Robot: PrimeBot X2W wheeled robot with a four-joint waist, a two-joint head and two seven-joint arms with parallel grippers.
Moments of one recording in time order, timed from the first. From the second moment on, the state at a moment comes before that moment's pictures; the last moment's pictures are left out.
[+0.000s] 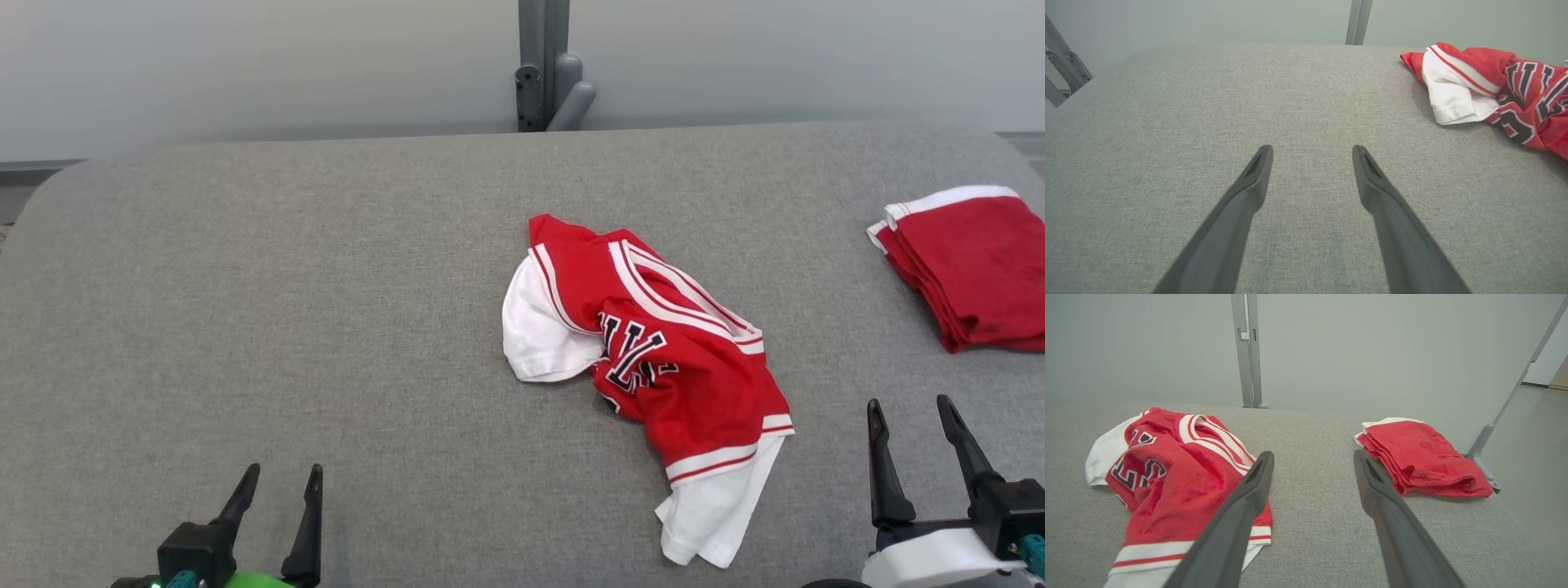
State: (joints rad) left arm 0.00 0.39 -0.46 0.23 -0.56 0.14 -0.26; right arm 0.12 -0.05 -0.16 0.03 0.00 0.13 -0.26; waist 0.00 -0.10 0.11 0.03
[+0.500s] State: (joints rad) left arm 0.23 0.21 -0.06 0.14 -0.32 -0.06 -0.26; right arm 0.22 -0.05 -0.18 0.12 0.03 0.13 -0.26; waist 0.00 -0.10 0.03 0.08
